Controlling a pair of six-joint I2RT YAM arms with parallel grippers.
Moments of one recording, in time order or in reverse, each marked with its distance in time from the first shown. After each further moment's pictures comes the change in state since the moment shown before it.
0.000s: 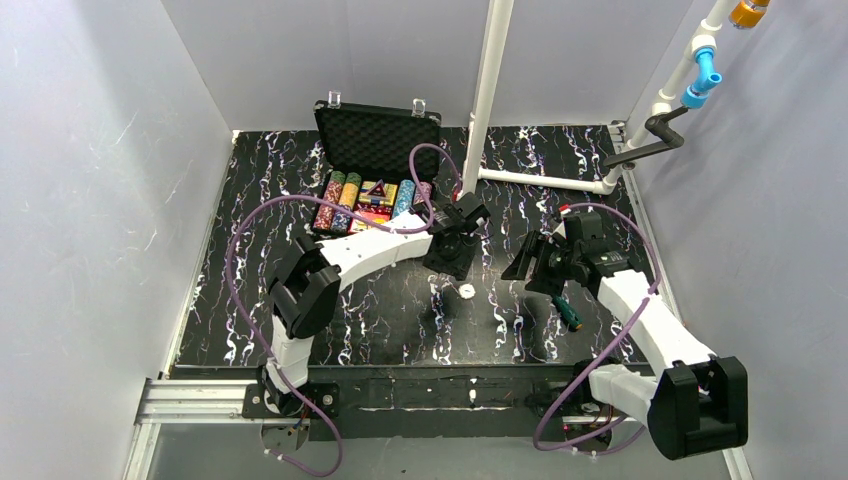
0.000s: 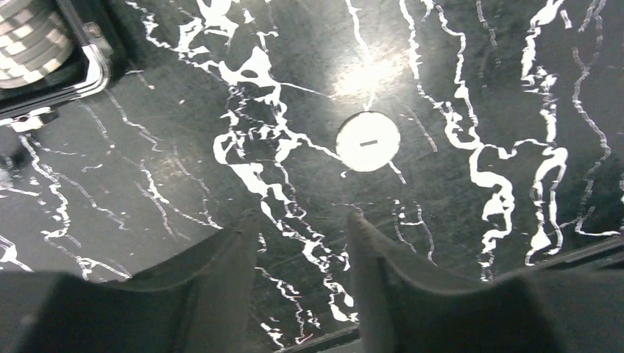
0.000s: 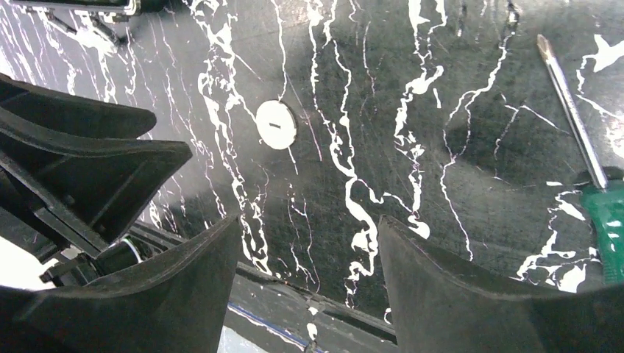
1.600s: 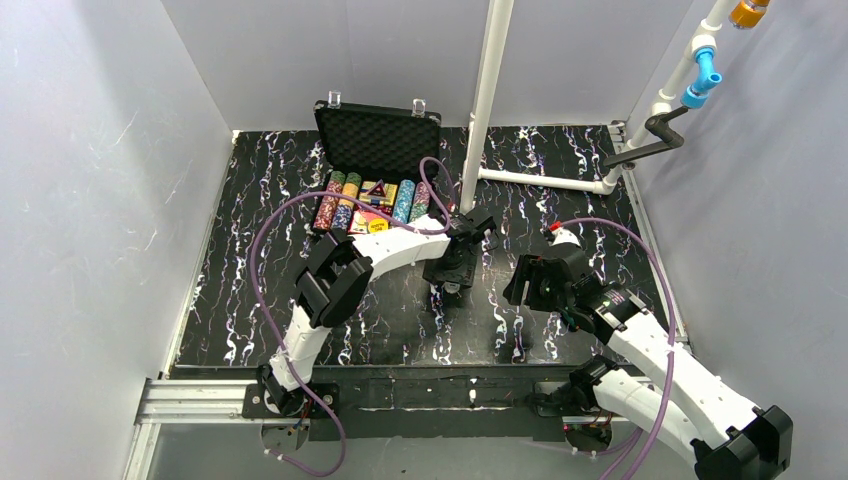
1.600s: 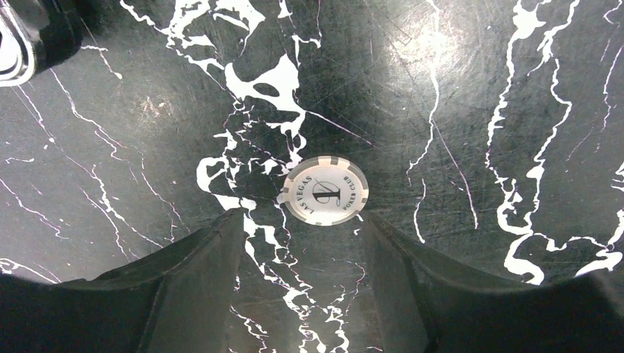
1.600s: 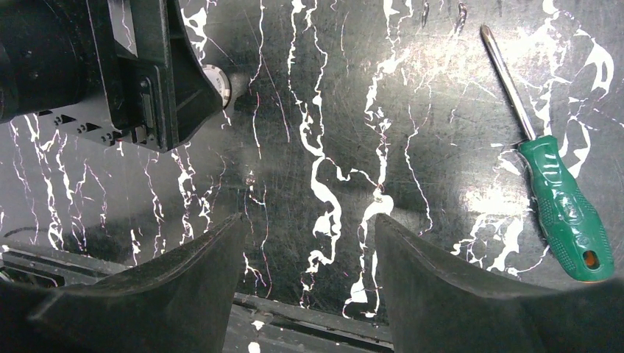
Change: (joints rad) left arm -0.001 0.167 0.050 -0.031 -0.031 -0.208; right arm 0.377 -0.278 -0.059 -0.086 0.476 0.062
